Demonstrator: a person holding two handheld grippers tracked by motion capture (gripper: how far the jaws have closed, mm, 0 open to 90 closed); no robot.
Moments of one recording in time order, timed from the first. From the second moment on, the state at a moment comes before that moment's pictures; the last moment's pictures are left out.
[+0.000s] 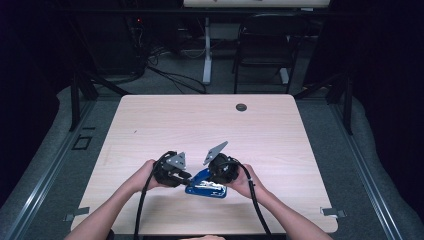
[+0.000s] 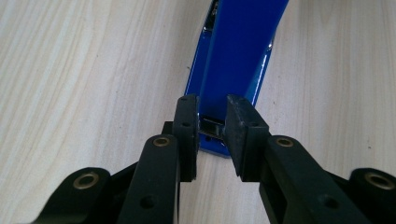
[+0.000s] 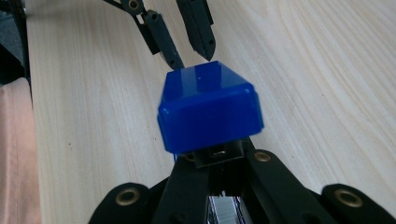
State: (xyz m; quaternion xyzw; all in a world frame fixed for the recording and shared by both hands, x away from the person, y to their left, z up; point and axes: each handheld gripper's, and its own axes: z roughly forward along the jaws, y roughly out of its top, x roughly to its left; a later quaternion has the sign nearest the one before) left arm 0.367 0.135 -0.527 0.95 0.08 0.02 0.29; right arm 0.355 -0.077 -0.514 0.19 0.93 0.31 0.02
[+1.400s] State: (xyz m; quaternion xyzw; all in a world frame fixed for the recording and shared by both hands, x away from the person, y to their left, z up) left arm 0.374 0.146 -0.537 0.96 0.11 0.01 0.26; right arm 0.349 -0.111 -0.488 0.21 0.93 0.30 0.02
